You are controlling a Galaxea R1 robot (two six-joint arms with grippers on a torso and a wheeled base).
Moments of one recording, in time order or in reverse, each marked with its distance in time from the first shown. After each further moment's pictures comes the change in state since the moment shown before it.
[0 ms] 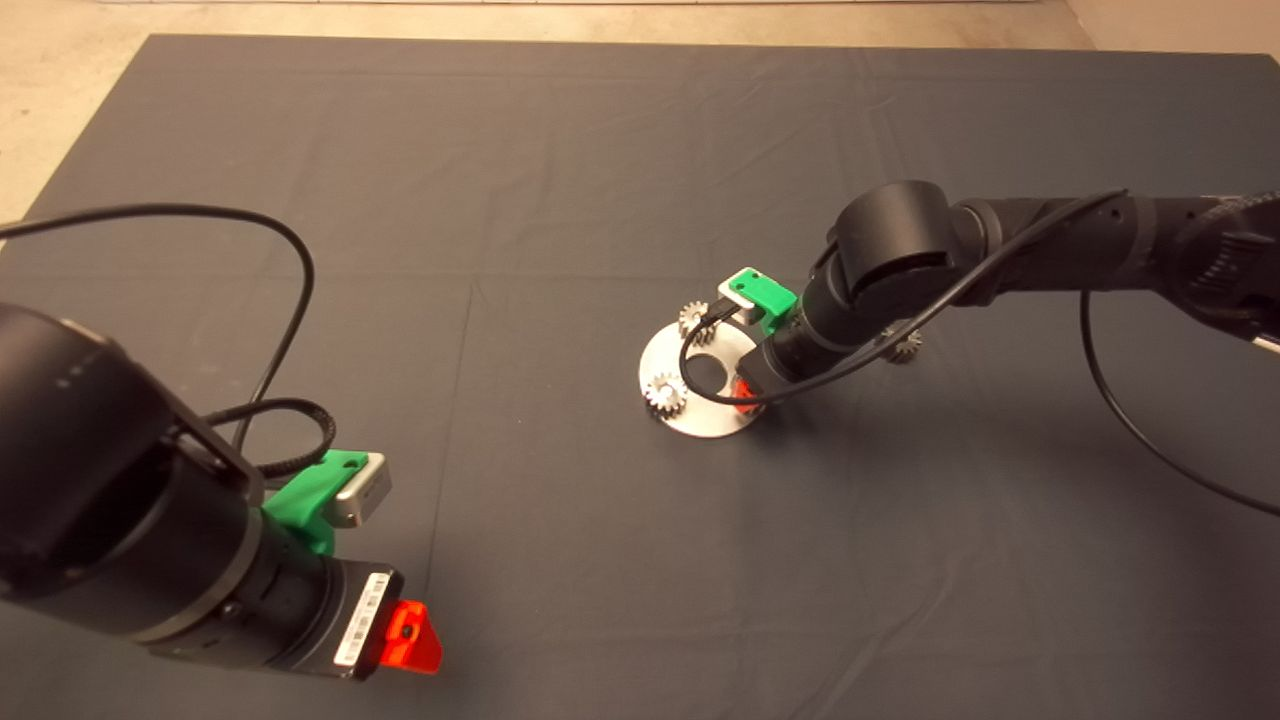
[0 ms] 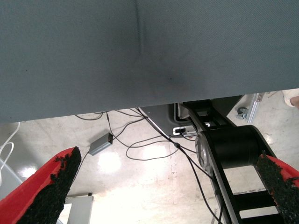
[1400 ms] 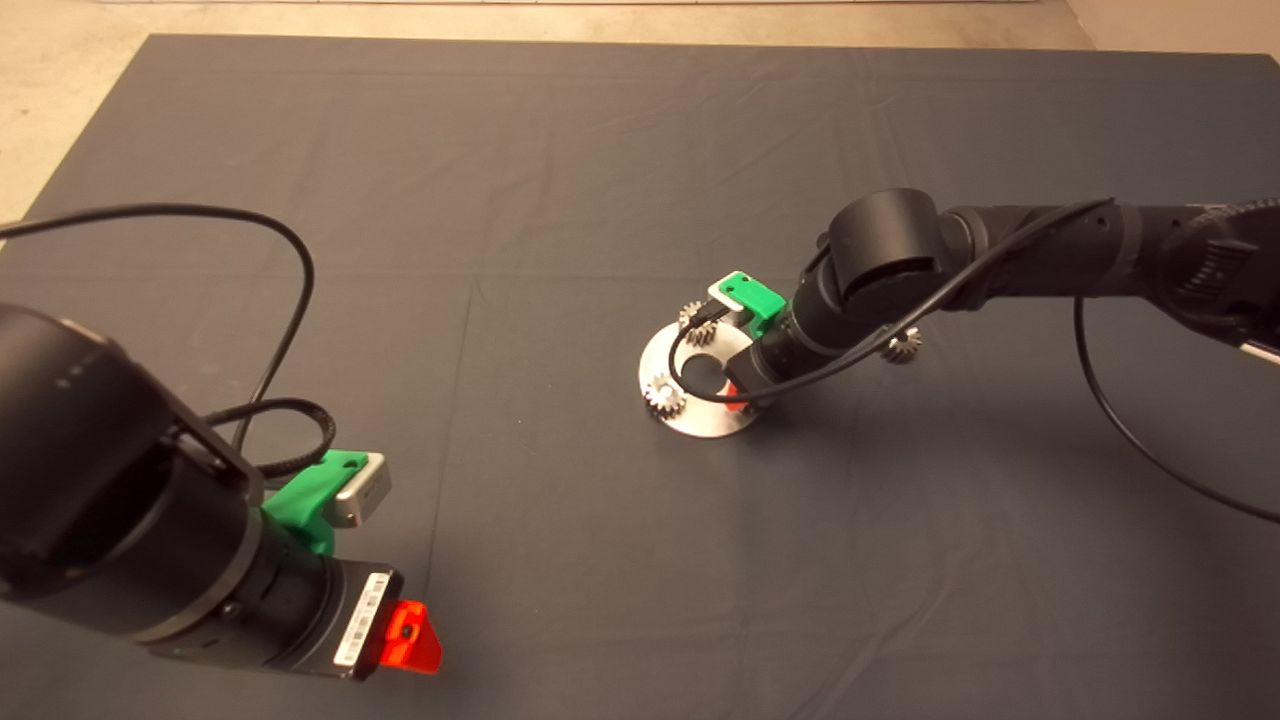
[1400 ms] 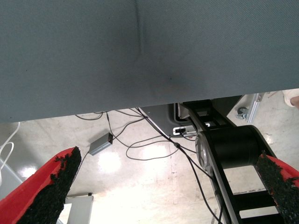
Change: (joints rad) left arm 0.000 0.000 0.000 0.000 0.000 0.000; right arm -0.017 0.008 -0.024 -0.002 0.063 0.000
